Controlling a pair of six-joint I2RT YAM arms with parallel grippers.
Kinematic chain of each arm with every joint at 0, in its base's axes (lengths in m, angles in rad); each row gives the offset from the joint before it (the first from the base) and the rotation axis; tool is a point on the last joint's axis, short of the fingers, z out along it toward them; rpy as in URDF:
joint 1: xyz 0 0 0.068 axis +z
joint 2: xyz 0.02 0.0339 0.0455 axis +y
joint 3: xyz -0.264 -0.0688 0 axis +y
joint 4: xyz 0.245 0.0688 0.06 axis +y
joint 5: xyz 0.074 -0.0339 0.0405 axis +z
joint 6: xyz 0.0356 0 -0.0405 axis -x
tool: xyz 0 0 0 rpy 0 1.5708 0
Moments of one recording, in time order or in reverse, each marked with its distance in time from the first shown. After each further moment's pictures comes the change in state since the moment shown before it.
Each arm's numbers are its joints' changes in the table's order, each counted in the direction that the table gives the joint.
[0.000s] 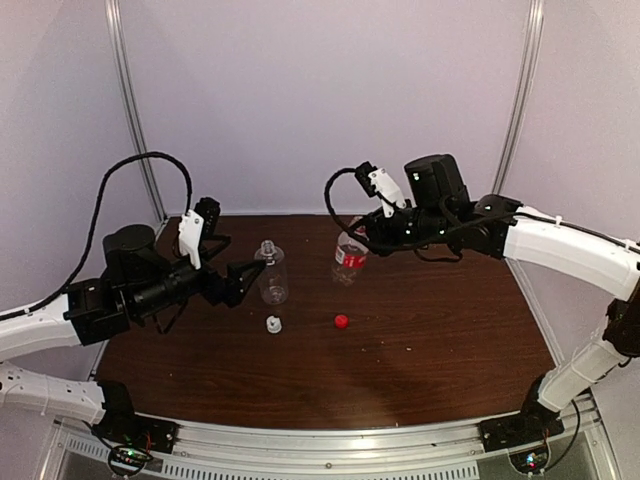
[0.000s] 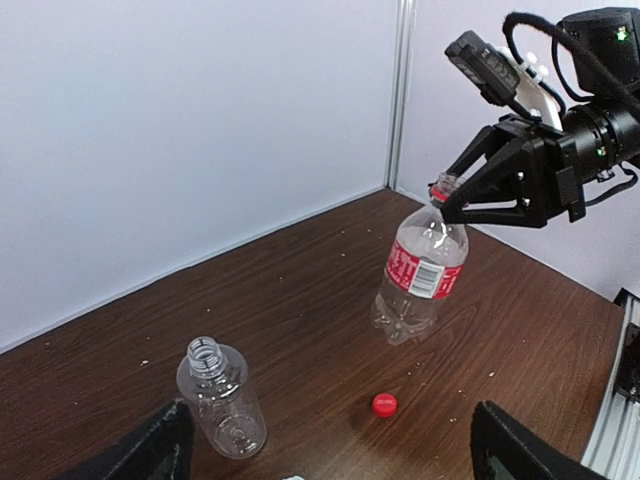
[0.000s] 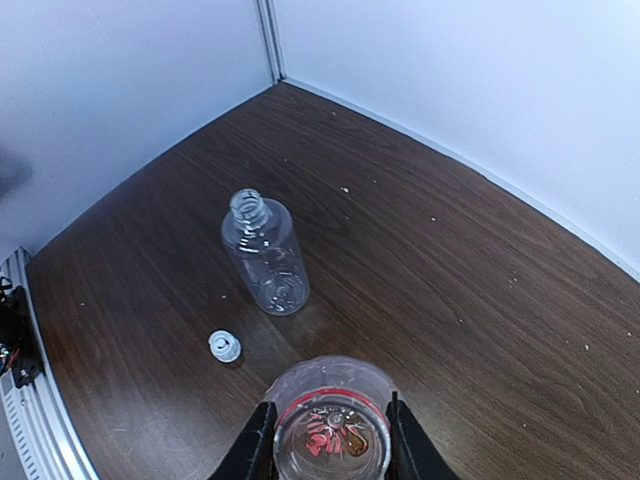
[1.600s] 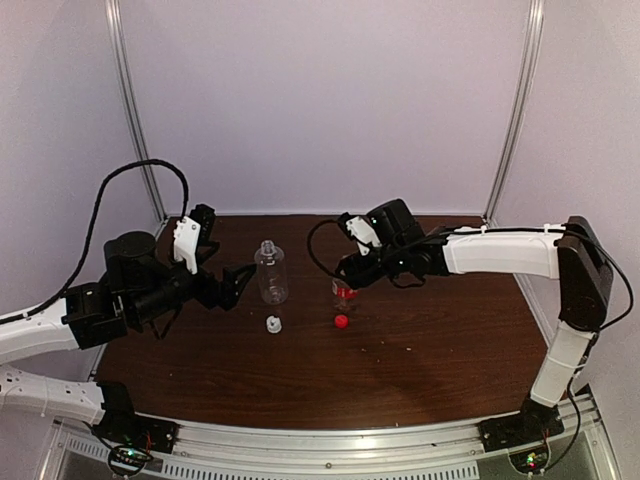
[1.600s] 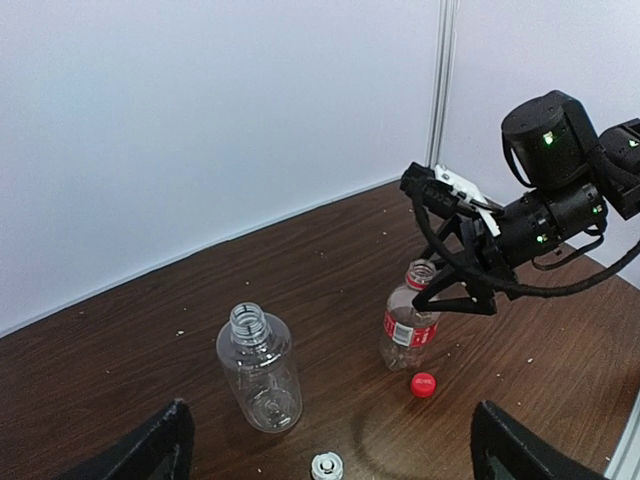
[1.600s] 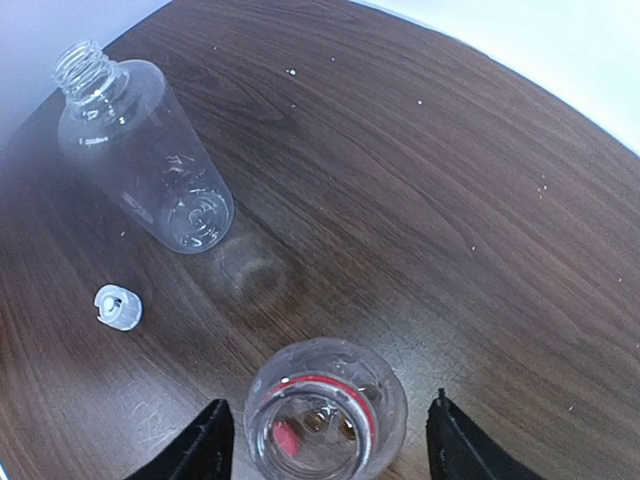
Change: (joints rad) left arm 0.000 -0.034 0.031 0.057 0.119 0.010; right arm -0.064 0.310 0.074 -0.158 -0.021 -0.006
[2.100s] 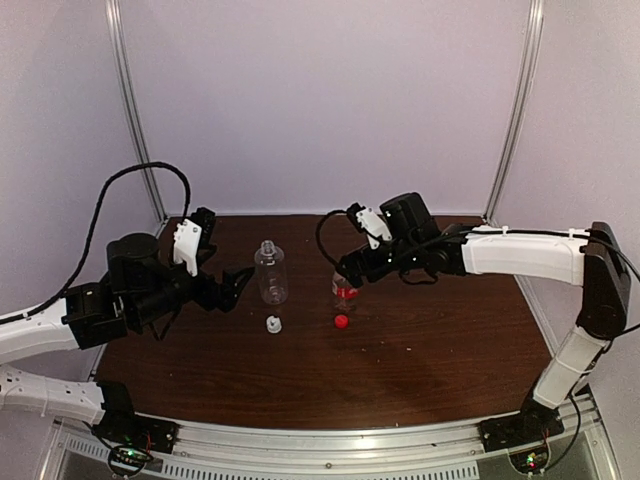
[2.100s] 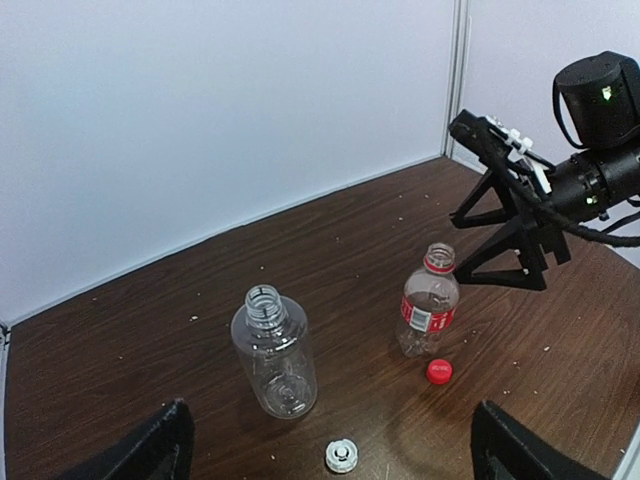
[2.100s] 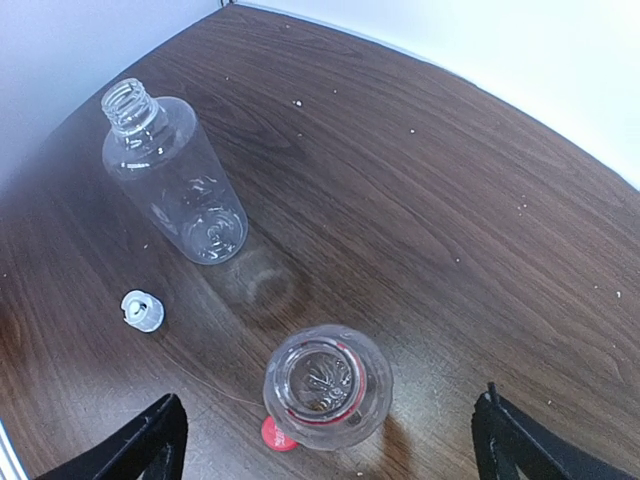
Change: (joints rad) left arm 0.000 0.000 0.000 0.038 0.032 0.000; right arm 0.000 -0.107 0.050 -0.002 0.000 0.000
